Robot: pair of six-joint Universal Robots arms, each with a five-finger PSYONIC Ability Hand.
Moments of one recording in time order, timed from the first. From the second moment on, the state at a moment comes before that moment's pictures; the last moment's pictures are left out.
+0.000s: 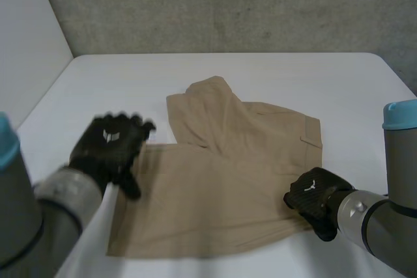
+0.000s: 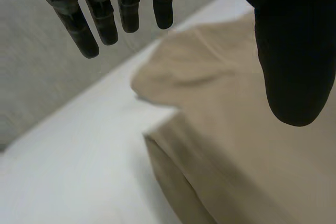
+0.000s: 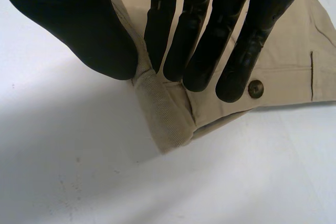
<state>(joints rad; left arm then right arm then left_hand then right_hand) 4.13 -1.60 -1.80 3.07 -1.73 3.40 2.01 -1.34 1.72 0.42 1.47 2.35 0.25 0.24 0.25 0.24 0.06 0.97 1.17 1.19 1.19 1.00</state>
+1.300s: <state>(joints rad) 4.27 -2.71 -0.53 3.07 -1.45 3.80 2.00 -1.25 1.75 0.27 1.48 2.36 1.13 1.19 1.18 1.19 0.95 0.97 1.17 1.19 1.19 1.00</state>
